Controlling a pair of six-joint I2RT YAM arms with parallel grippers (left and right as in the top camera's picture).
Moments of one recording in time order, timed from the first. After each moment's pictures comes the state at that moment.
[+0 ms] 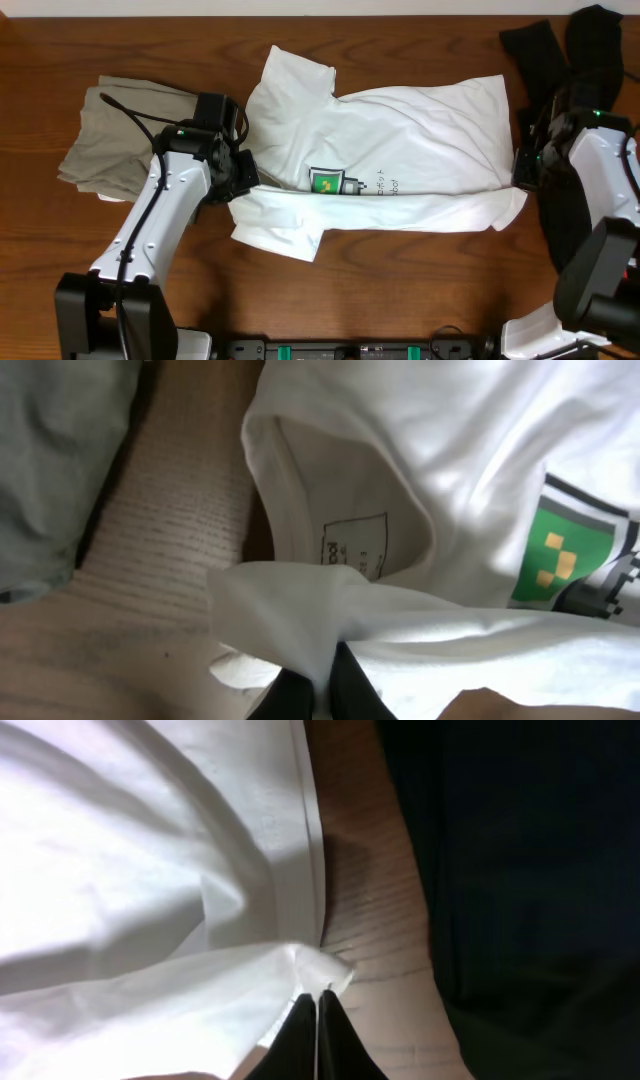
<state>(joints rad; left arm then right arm) -0.16 1.57 1.15 -0.98 0.09 -0.46 -0.25 1.76 1.27 -1.03 0.05 0.06</state>
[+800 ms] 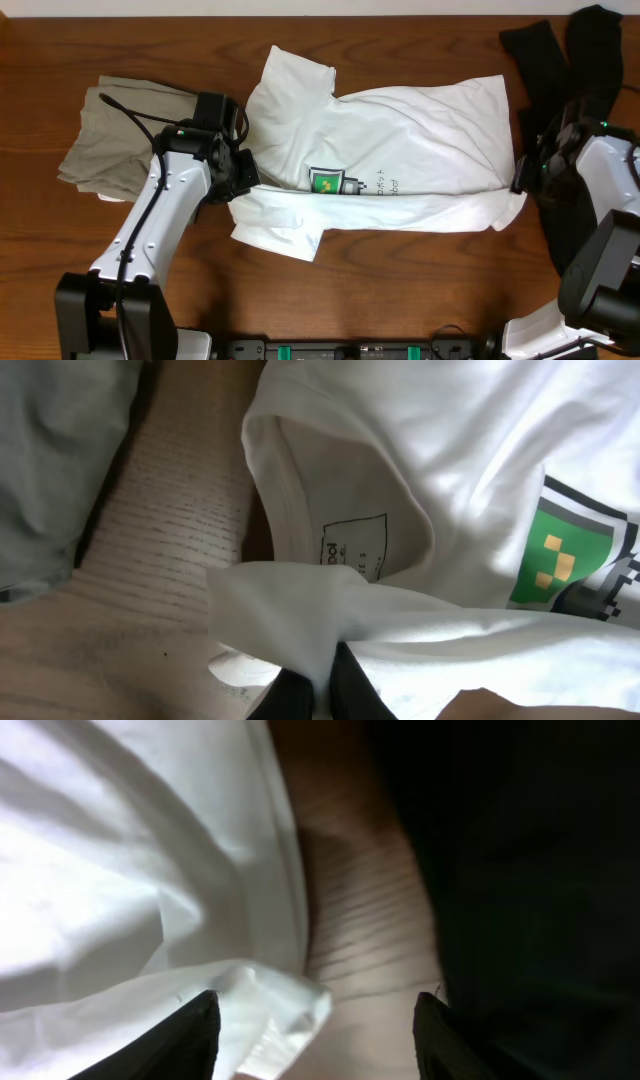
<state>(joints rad) -0.16 1.57 1.15 -0.98 0.09 -0.46 -0.32 1.77 1.18 -0.95 -0.02 0.07</state>
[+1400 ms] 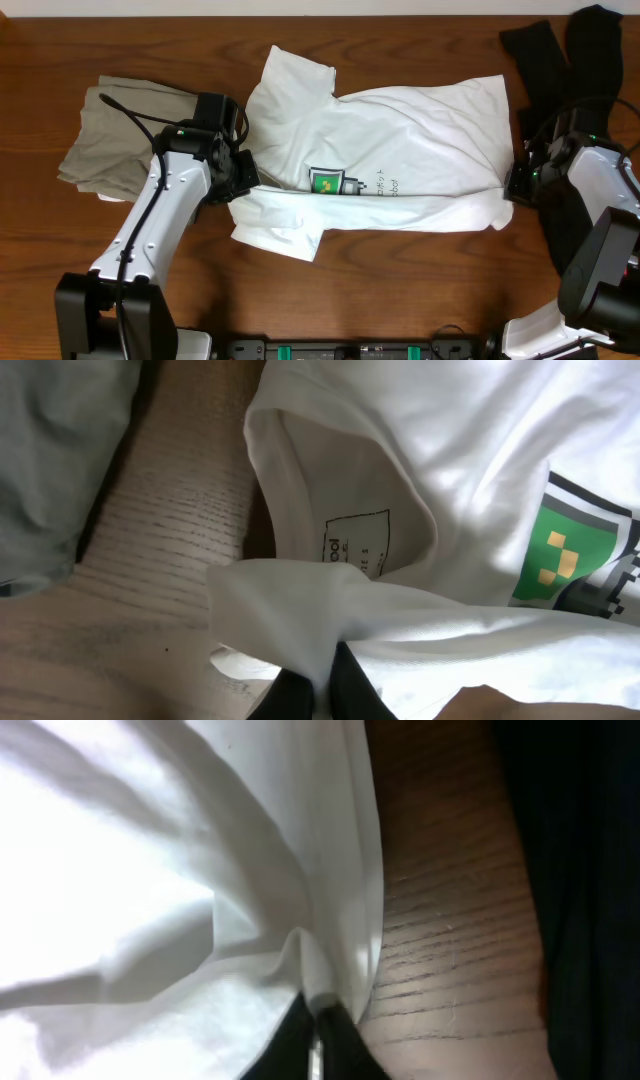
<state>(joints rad) -0.16 1.57 1.15 -0.99 0.09 -0.46 -0.32 1.77 1.09 -0.84 -0.14 0.06</state>
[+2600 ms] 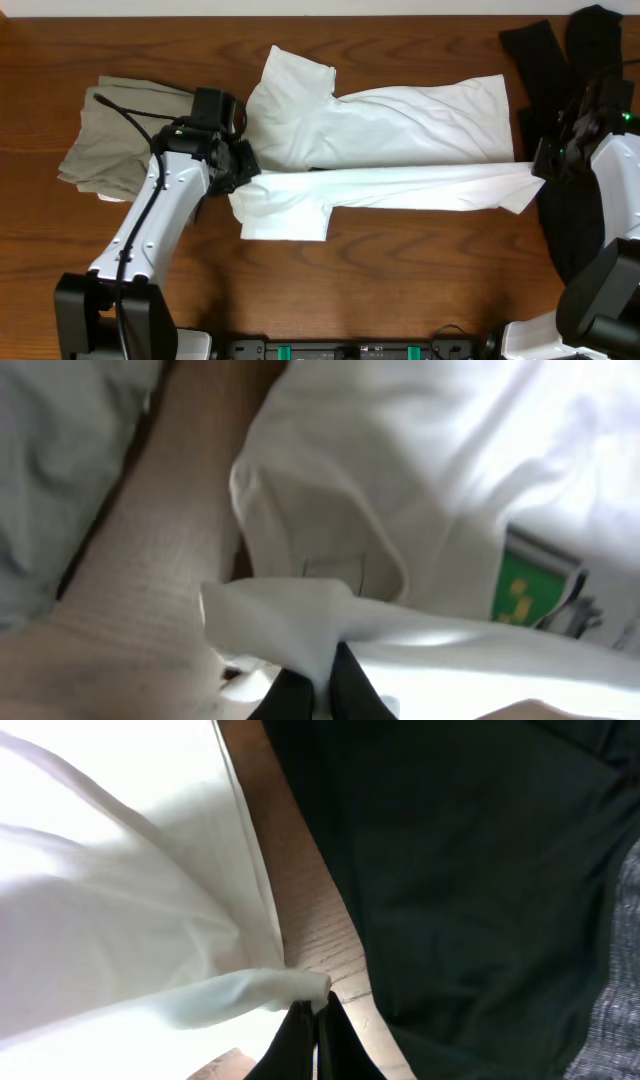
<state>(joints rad) -0.15 1.57 1.15 -0.88 0.09 -0.53 -0.32 1.68 1.29 -0.98 0.07 0.05</state>
